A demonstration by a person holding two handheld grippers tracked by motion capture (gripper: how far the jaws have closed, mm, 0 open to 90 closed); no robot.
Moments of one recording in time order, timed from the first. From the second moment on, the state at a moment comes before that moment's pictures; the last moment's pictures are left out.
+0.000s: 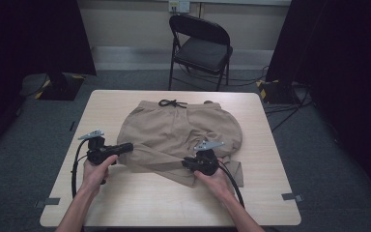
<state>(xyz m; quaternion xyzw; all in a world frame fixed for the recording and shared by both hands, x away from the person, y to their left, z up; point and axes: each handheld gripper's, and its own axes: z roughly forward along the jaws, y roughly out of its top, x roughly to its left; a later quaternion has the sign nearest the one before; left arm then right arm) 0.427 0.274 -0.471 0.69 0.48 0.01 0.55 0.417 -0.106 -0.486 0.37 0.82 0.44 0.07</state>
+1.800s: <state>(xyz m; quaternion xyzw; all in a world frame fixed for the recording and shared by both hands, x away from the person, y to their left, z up) 0.387 0.280 -0.479 0.72 0.45 0.00 0.53 0.378 -0.149 -0.477 0.36 0.81 0.46 0.05</state>
